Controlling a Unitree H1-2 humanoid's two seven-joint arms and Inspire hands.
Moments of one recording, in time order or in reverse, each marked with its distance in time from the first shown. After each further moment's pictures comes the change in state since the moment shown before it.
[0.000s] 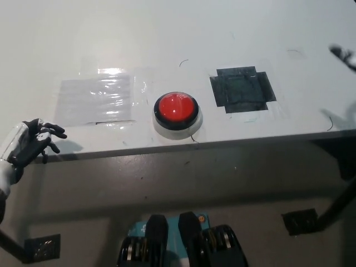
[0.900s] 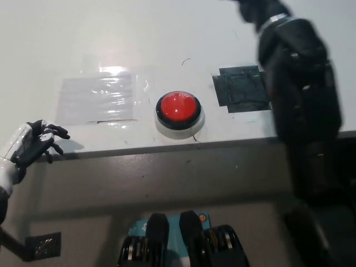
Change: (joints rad) left_arm -0.018 0.000 -0.011 0.012 0.007 0.013 -0.009; right_arm -0.379 0.306 0.159 0.438 -0.011 -0.120 0.030
